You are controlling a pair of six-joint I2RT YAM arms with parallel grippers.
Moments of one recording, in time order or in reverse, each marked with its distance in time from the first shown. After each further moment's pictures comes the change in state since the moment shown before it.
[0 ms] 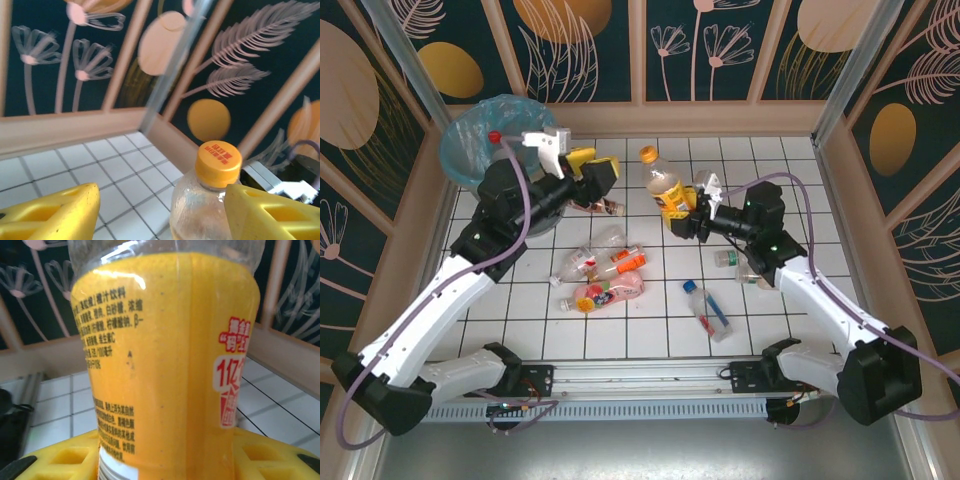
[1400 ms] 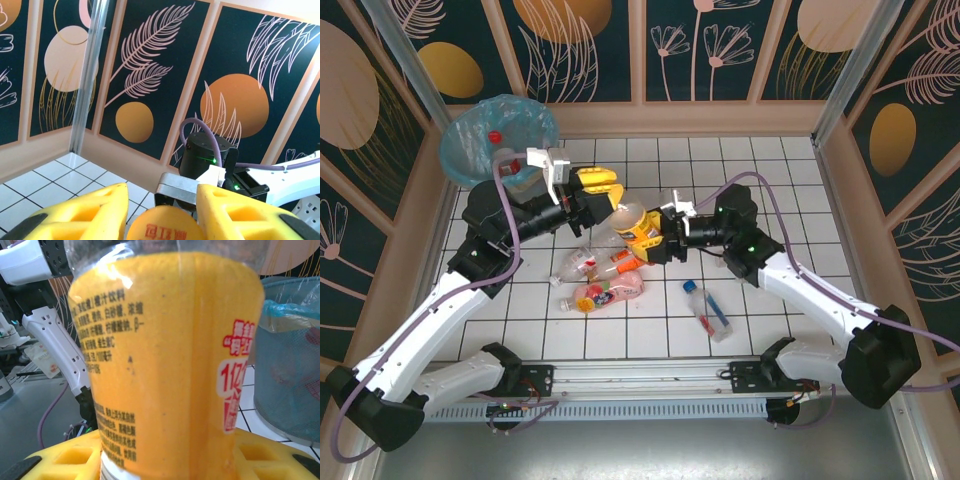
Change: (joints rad) left arm 0.000 -0.139 -0.174 0.245 0.293 0.035; right arm 0.206 0.089 0.069 0.010 -0.177 0.066
